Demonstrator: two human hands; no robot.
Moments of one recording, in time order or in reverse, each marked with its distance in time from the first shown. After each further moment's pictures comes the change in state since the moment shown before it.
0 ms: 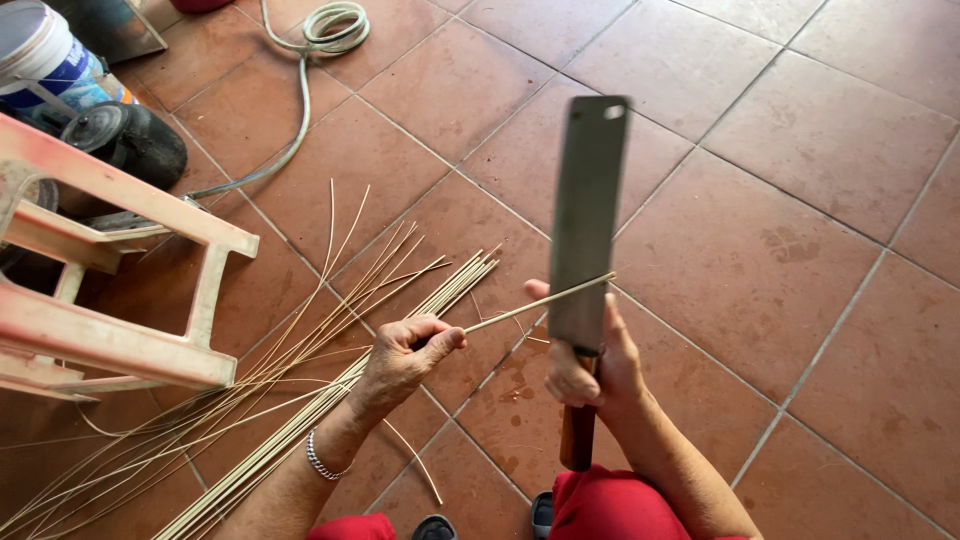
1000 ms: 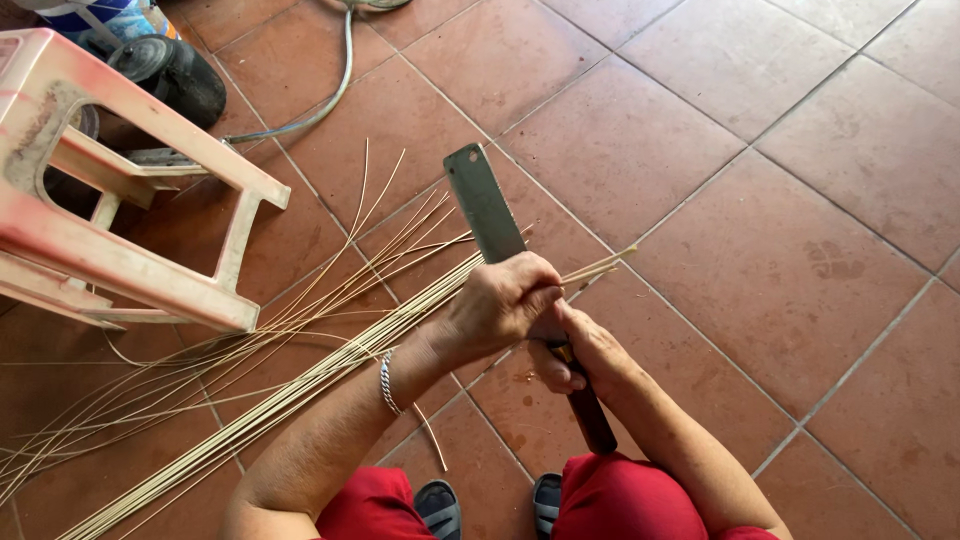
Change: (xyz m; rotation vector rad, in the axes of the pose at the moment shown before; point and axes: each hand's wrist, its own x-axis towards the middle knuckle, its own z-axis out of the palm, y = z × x) left_hand 0.033 0.046 0.034 0.220 0.021 0.697; right_hand 0.022 0.032 -0.017 -0.249 0.140 0.457
